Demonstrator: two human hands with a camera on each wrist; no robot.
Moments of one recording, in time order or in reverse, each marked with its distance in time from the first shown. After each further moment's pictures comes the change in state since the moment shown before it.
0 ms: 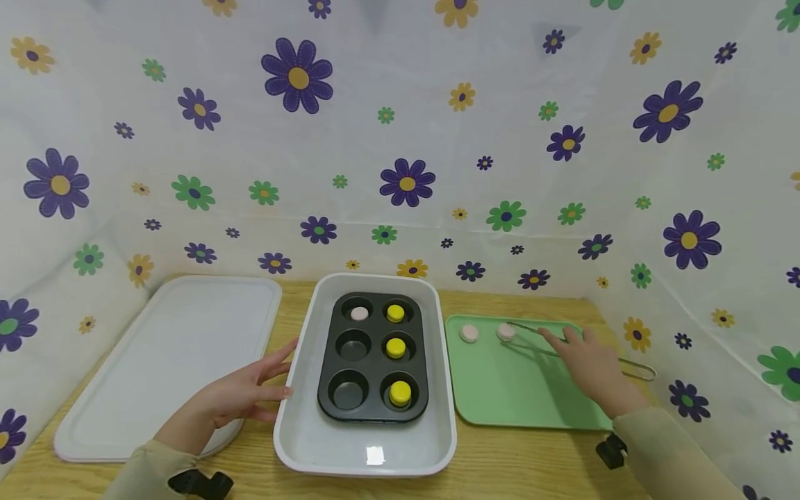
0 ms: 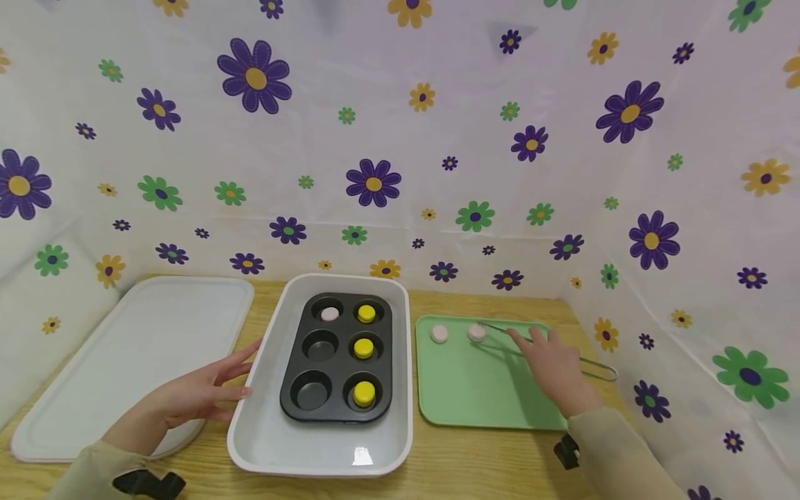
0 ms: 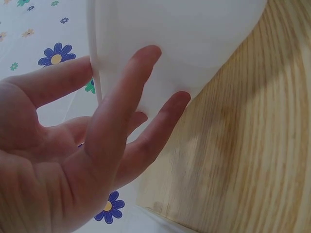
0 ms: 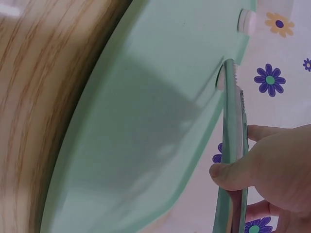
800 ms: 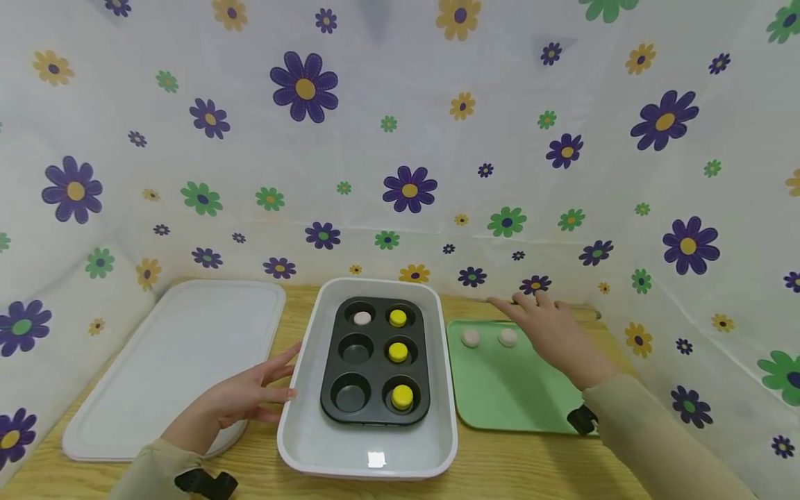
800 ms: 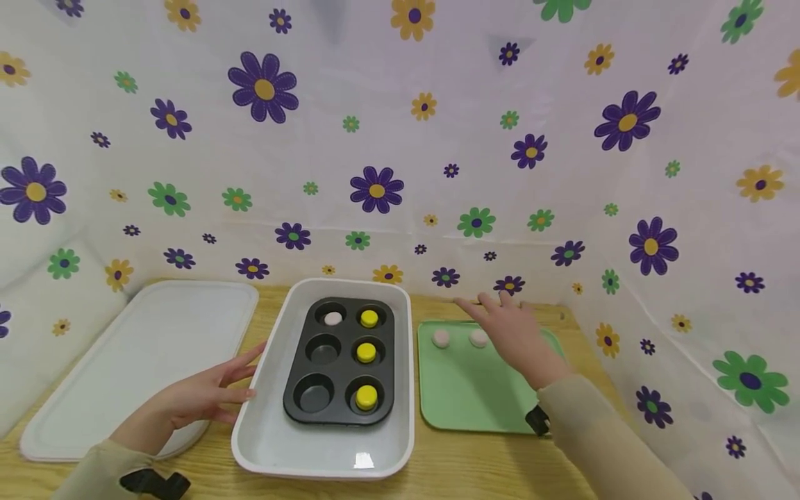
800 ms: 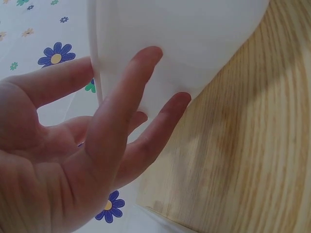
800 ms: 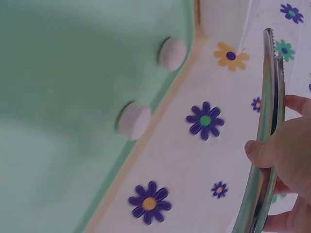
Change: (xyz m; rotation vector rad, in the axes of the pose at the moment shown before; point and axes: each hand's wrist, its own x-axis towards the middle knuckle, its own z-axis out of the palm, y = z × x) left_hand -0.001 0.001 0.000 0.016 0.010 -0.001; right_hand 0.059 -0.034 -0.046 -0.036 0.203 -0.208
